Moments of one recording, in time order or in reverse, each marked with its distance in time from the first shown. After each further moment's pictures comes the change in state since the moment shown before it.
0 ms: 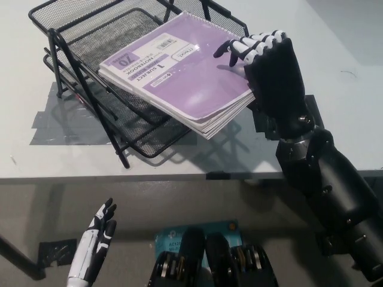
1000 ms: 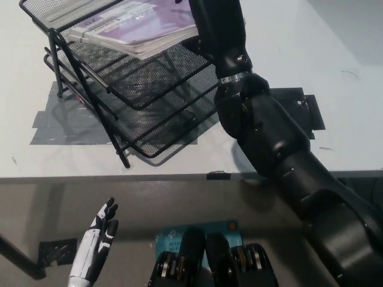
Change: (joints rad) left_arm -0.002 0.000 -0.006 -0.005 0.008 0.012 0.000; right_arm -0.361 0.224 -0.075 0.550 0.109 0.033 -0.055
